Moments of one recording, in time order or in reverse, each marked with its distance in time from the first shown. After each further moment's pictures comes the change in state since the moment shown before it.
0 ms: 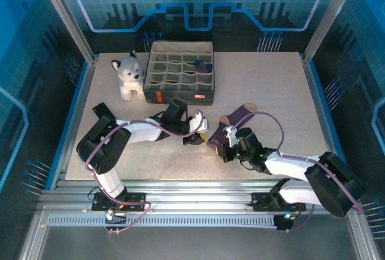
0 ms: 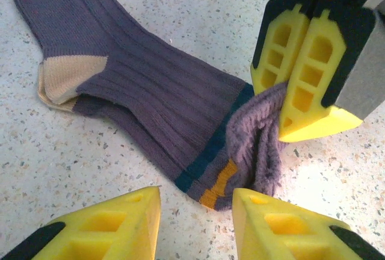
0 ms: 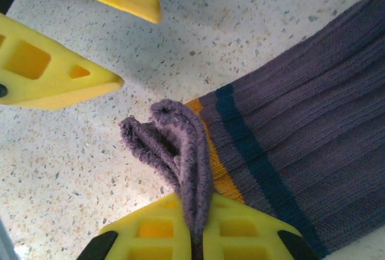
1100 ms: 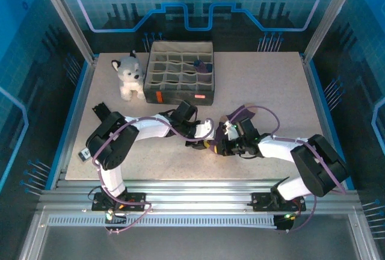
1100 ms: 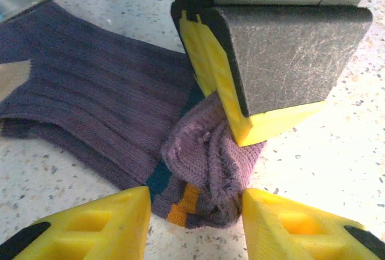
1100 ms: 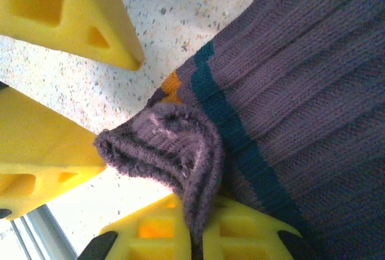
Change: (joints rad) left arm -0.068 0.091 0.151 -0.271 -0.039 0.264; right arm -0.124 0.194 0.192 -0.256 -0.255 0.041
